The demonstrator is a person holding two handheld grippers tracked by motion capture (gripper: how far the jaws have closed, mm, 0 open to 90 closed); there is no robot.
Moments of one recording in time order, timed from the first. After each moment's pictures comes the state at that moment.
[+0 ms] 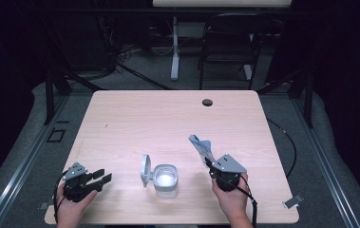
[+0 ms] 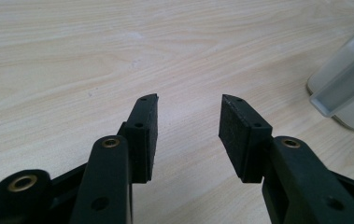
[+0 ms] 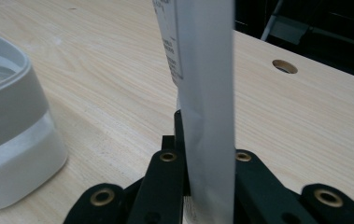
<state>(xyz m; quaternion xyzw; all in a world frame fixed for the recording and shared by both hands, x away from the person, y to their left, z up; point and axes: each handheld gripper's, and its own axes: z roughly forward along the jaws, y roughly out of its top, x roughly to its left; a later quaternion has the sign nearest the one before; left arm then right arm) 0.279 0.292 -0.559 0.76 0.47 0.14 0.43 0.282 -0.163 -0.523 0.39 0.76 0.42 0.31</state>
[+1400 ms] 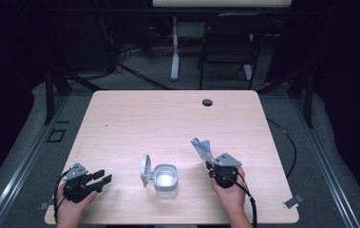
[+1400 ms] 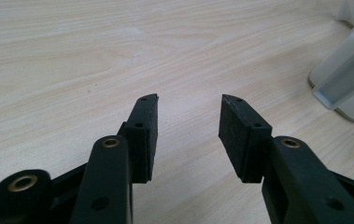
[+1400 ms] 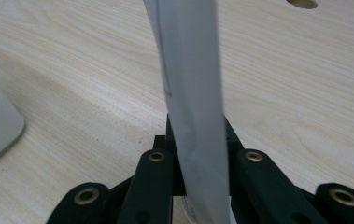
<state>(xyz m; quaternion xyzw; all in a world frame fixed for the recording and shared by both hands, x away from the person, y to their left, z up) 0.278 0.292 -0.562 0.76 0.46 0.15 0.43 0.306 -0.169 -0.559 0.44 0.77 0.38 0.26</state>
